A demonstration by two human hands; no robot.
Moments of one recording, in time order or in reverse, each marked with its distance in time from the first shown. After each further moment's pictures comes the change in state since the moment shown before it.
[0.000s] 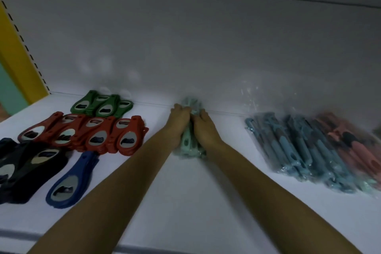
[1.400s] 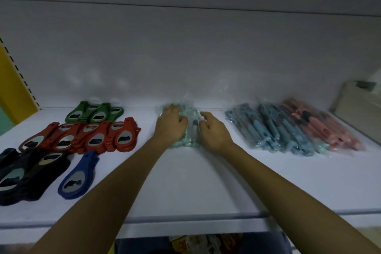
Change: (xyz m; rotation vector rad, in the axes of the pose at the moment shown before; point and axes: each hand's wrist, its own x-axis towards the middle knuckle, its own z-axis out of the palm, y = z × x) left_hand -0.028 -0.013 -0.002 0.915 0.044 0.487; right_hand -0.050 0.018 -0.048 -0.578 0.179 -0.176
